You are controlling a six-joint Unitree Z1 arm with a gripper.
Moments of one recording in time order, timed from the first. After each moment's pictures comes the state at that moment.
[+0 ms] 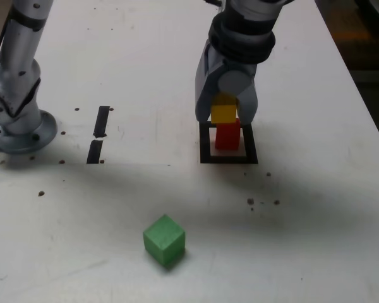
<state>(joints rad) -0.13 2.08 -1.73 1.45 0.05 -0.12</state>
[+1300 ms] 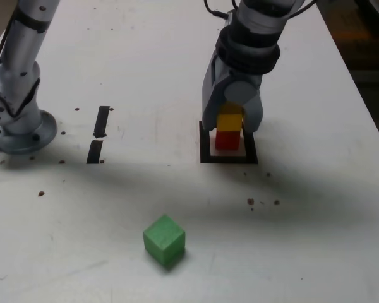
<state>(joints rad) -0.11 2.13 -1.71 1.39 0.04 -0.08</state>
